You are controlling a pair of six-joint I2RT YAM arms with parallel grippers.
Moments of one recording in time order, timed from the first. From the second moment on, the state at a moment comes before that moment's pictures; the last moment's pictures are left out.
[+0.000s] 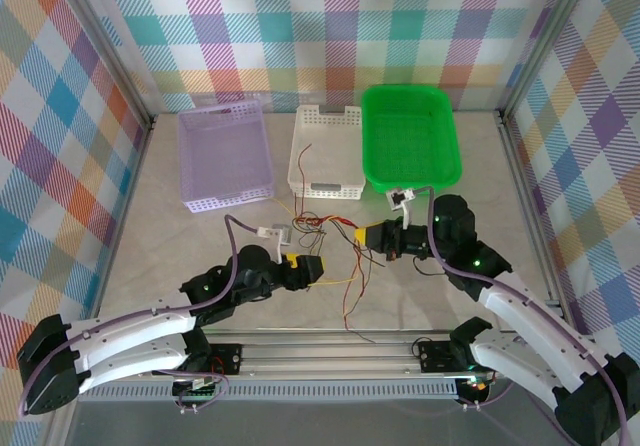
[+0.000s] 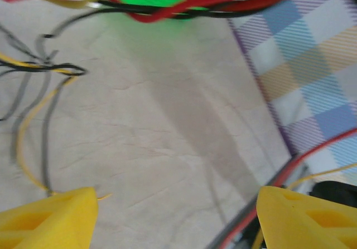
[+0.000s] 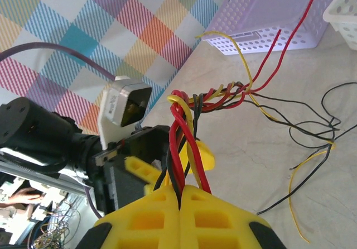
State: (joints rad) left arm -1.01 0.88 0.45 0.05 -0.05 -0.84; right arm 0.56 0.85 0.65 -0.11 -0.70 0.60
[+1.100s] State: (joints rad) left arm -0.89 0.87 0.61 -0.23 -0.17 -0.76; right arm 0.56 0.81 0.63 -0.04 -1.00 0.61
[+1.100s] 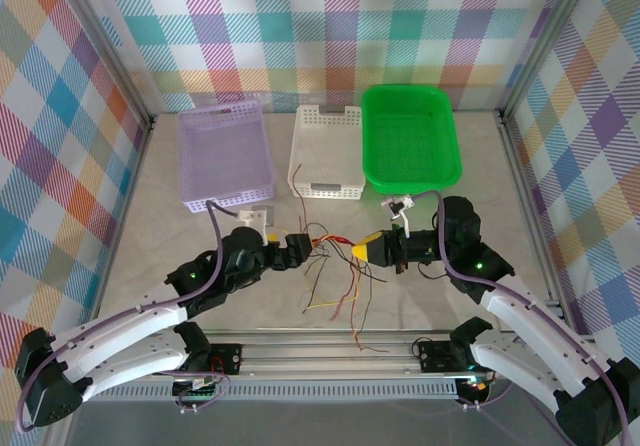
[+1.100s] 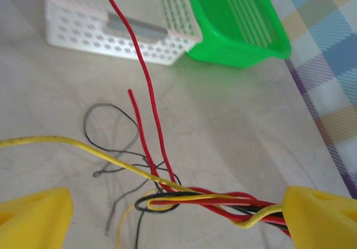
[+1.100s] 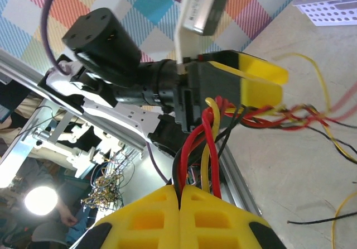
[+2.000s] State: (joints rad) left arm -0.90 0.80 0.55 -0.05 0.09 -0.80; right arm 0.54 0.94 0.68 -0.09 -1.02 0.59
